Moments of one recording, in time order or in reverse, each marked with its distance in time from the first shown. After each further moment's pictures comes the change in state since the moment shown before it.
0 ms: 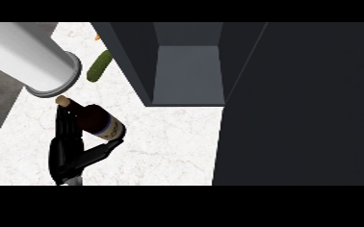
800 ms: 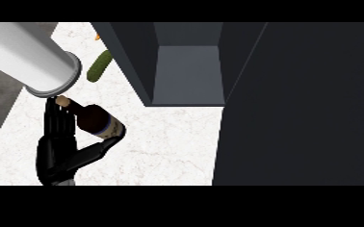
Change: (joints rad) left arm 0.052 -0.001 -0.063 -0.248 -0.045 0.096 0.168; right arm 0.038 -0.003 -0.017 0.000 -0.004 0.011 -0.040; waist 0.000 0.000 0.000
